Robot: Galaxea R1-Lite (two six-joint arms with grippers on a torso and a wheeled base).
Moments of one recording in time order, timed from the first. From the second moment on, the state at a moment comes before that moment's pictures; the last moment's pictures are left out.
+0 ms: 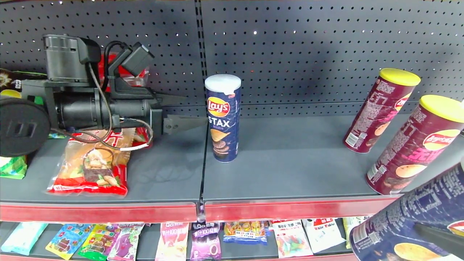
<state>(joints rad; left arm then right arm) -0.30 1.68 -1.15 -0.25 -0.72 0.22 0.35 0.78 -0.46 -0.08 0.42 -0.16</state>
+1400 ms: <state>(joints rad) -0.36 1.91 -1.37 -0.25 -0.79 0.19 0.33 0.79 -0.46 -0.08 0.42 -0.16</state>
